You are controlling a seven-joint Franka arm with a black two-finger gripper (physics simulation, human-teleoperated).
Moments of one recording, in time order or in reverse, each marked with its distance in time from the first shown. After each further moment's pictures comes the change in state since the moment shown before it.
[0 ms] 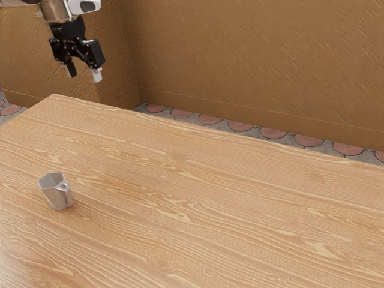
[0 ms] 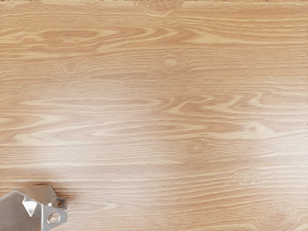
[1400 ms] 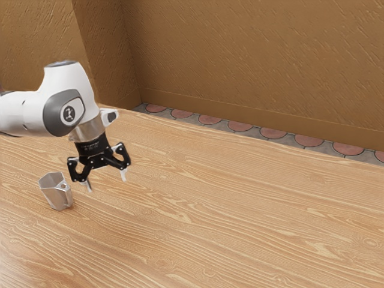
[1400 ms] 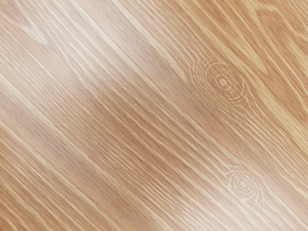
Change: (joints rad) arm 0.513 -0.322 -0.605 -0.943 -0.220 0.570 -0.774
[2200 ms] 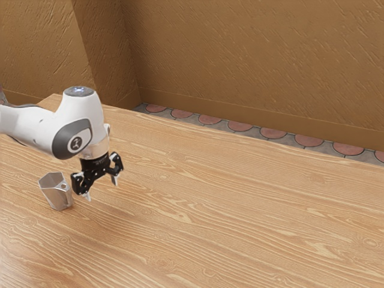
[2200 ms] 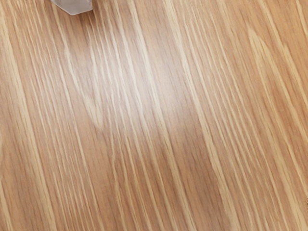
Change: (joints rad) arm -0.031 0.224 0.069 -0.020 0.382 0.261 -0.664
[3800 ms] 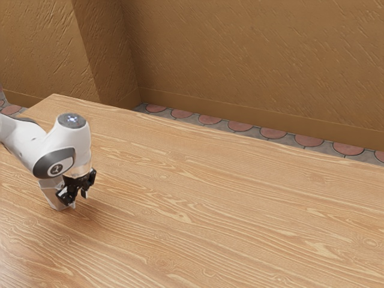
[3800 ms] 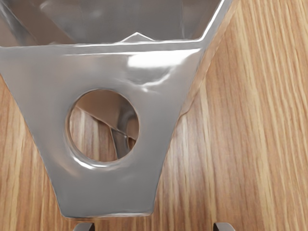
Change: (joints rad) arm 0.033 0.167 0.149 -0.034 0.459 0.196 -0.443
